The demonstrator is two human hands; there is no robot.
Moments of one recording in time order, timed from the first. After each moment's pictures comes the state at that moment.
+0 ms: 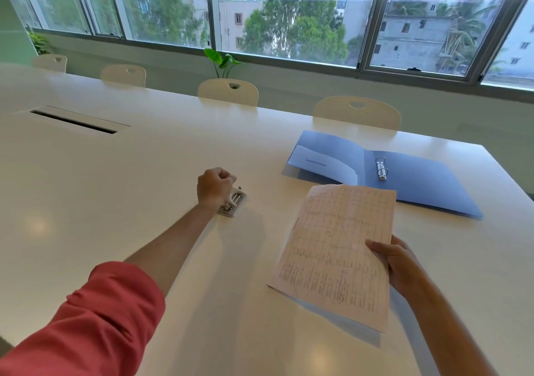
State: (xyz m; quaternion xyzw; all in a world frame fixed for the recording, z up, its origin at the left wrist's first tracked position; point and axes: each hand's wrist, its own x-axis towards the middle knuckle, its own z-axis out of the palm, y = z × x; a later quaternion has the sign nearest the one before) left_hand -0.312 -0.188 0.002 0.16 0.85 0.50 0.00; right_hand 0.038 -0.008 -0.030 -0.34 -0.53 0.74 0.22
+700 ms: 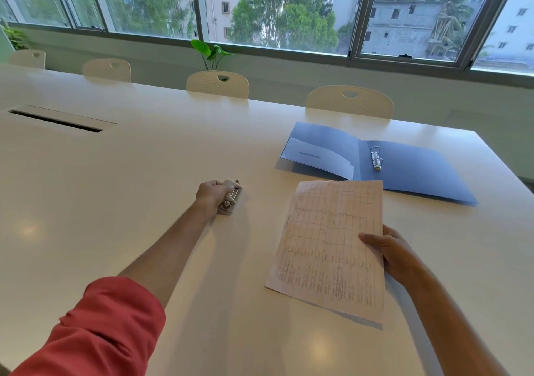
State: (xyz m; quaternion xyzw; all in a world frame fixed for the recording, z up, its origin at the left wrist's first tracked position) left_hand -0.330 -0.178 -0.034 0.07 0.78 0.58 0.22; right_hand 0.032 0.000 -0.035 -0.35 -0.57 0.72 0.19
